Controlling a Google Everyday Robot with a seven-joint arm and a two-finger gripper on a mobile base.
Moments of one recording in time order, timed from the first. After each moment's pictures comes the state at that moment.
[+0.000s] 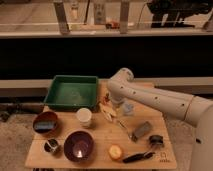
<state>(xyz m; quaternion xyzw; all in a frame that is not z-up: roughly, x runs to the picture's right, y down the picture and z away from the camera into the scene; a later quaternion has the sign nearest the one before) 0.064 0.090 0.833 -0.25 -0.07 -0.18 0.95</state>
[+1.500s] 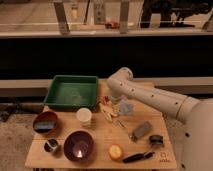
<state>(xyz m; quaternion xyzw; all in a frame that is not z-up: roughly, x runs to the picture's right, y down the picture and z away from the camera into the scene) 0.048 0.073 0.872 -0.23 -0.11 -0.18 0.95</state>
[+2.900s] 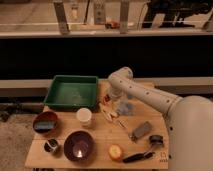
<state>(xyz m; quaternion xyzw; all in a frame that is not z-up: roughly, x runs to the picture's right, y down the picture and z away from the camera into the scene) 0.048 0.059 0.921 -0.23 -0.13 -0.19 0.95</state>
